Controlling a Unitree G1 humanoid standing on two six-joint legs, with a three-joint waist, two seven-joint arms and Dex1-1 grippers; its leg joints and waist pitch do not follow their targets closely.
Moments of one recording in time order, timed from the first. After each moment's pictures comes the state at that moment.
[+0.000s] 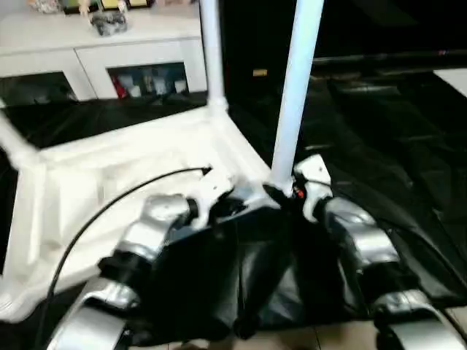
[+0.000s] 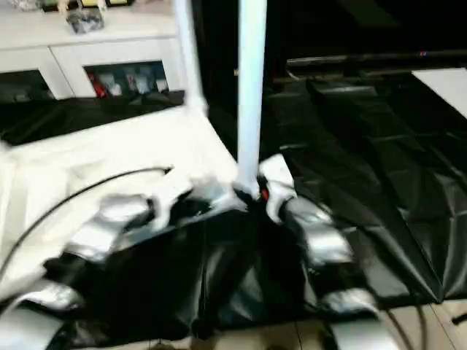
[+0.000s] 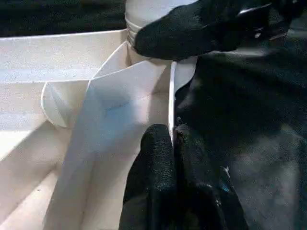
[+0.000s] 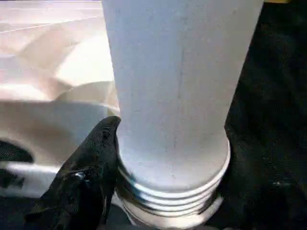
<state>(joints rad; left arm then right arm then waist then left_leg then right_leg) -0.59 0.17 -0.23 0.65 0.05 0.10 -0.79 -0.55 -0.11 0.04 0.70 0.05 0.07 0.42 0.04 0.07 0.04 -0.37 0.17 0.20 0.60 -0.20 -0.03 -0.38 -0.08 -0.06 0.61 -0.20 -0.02</state>
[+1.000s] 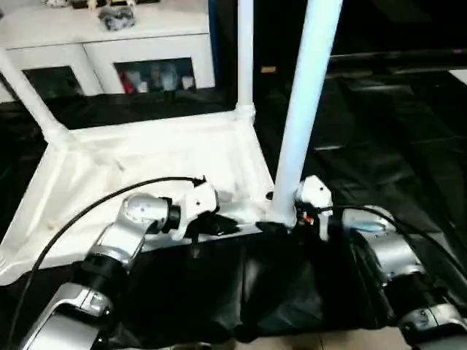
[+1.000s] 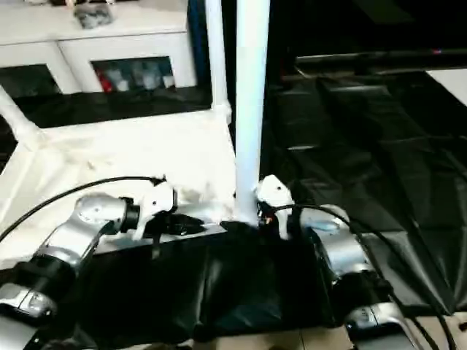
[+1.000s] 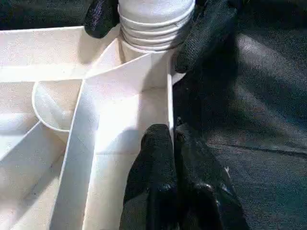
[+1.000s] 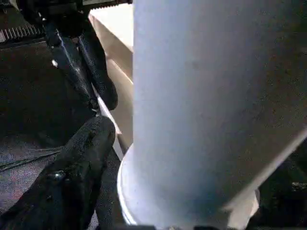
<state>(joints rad) -0.52 0.35 -0.28 0.55 -0.01 -0.02 -1.20 -0.43 -0.33 0.19 0.52 0.10 -0.04 1.06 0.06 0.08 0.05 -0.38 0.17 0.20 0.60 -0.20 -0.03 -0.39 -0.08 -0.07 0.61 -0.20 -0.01</state>
